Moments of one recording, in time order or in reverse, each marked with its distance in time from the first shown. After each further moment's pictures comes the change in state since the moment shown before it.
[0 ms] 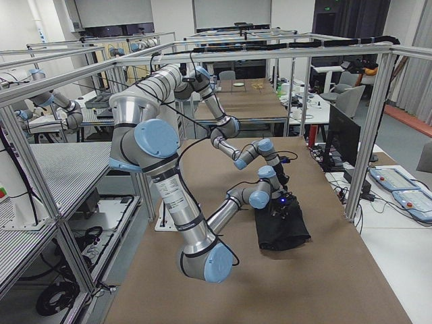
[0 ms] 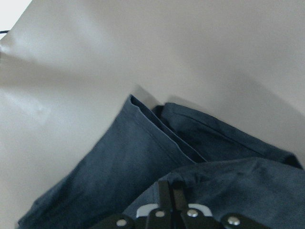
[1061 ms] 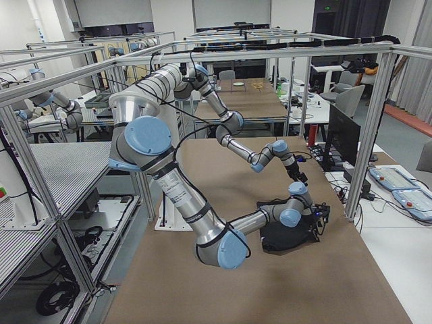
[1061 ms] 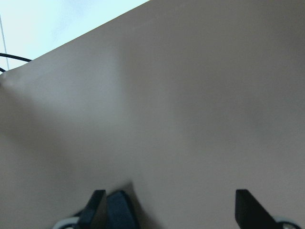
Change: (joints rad) left arm -0.117 -0.039 0.272 -0.283 -0.039 0.255; right arm 0.136 0.113 -0.433 0.311 0.008 -0.476
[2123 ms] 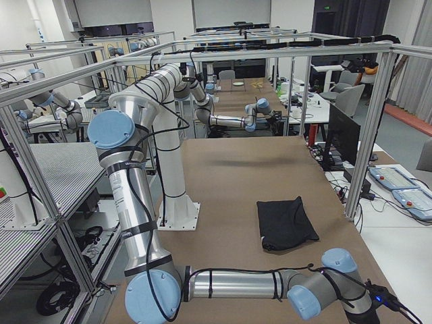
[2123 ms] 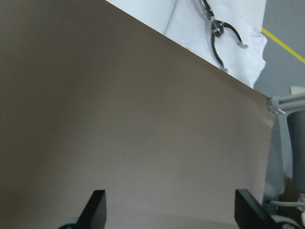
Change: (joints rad) left arm -0.597 0.663 -0.326 0.076 -0.193 1.345; right arm 0.558 -0.433 0.052 0.007 0.112 -1.392
